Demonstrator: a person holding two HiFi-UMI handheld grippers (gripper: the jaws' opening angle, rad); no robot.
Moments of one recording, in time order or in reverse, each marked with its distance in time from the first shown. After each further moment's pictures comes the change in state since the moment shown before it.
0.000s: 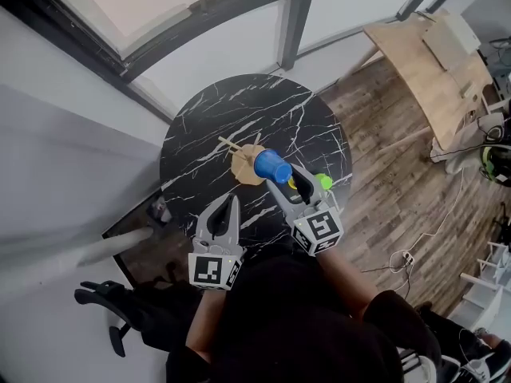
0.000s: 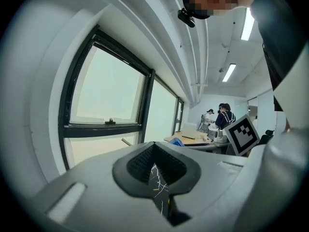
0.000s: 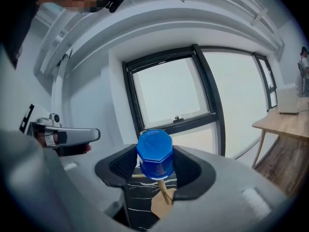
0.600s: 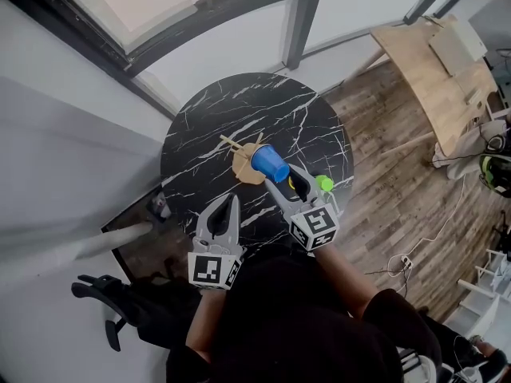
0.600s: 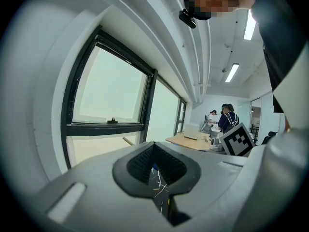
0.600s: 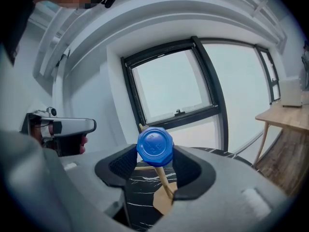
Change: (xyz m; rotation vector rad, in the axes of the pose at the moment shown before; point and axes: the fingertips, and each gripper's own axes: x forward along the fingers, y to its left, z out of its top) left arm 0.001 0.000 -0.002 -0.015 0.001 0.032; right arm 0.012 -0.005 -0.025 0.035 0.060 0.037
